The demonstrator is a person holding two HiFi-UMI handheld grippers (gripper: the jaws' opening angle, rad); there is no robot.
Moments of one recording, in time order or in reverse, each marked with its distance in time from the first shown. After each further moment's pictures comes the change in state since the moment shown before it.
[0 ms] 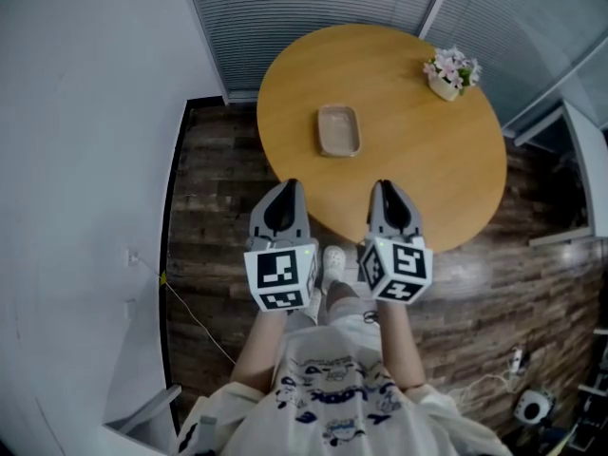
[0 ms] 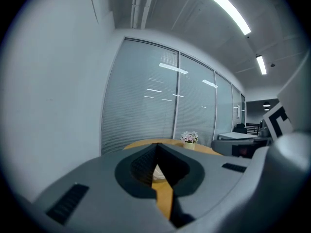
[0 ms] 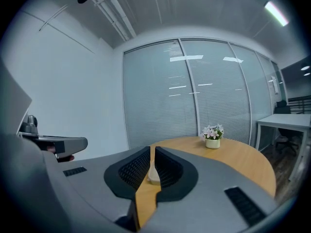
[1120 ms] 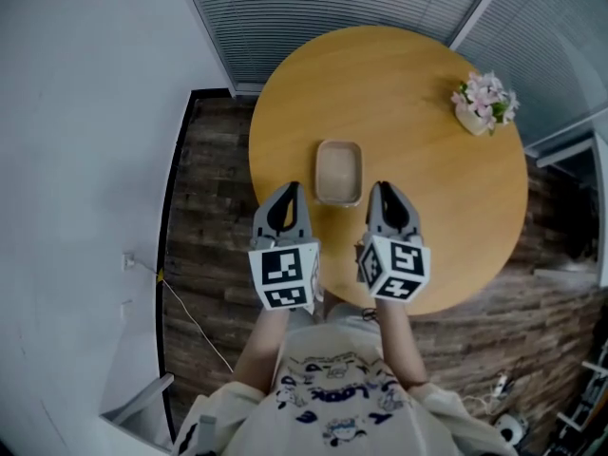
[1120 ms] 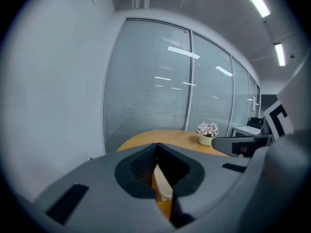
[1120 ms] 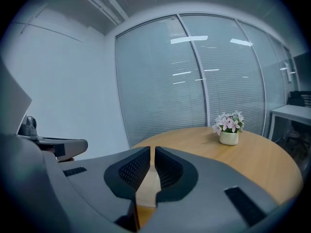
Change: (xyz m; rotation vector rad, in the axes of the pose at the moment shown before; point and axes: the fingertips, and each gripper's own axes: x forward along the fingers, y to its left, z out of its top) left arm 0.163 0.021 -0.020 -0.036 0.145 0.112; right arm 0.171 -0.051 -0.012 0.016 0.137 0.081
